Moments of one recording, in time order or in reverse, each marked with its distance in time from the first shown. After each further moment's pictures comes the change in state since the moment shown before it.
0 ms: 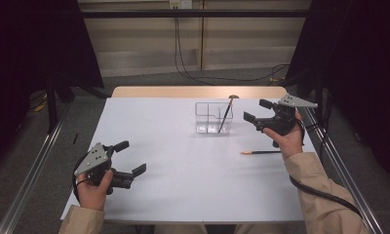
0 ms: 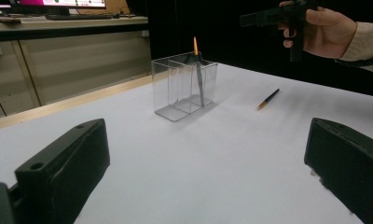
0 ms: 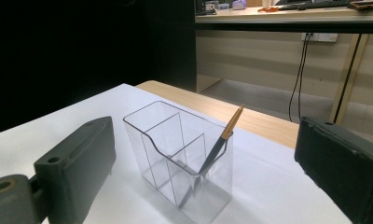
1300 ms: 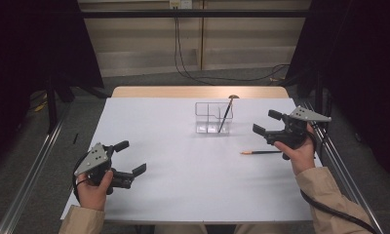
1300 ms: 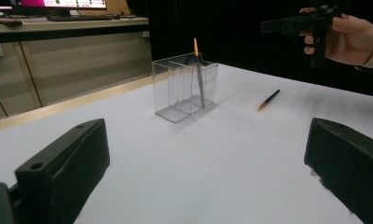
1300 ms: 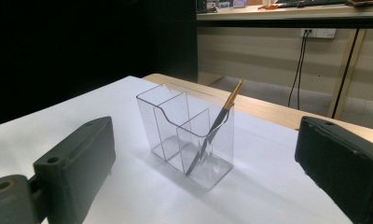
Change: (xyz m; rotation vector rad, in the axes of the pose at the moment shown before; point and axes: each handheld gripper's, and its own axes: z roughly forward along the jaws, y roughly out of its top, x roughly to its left) left arm -0.001 0.000 0.000 -0.003 0.001 0.002; right arm 0.008 -0.018 -0.040 0.005 0.005 -0.002
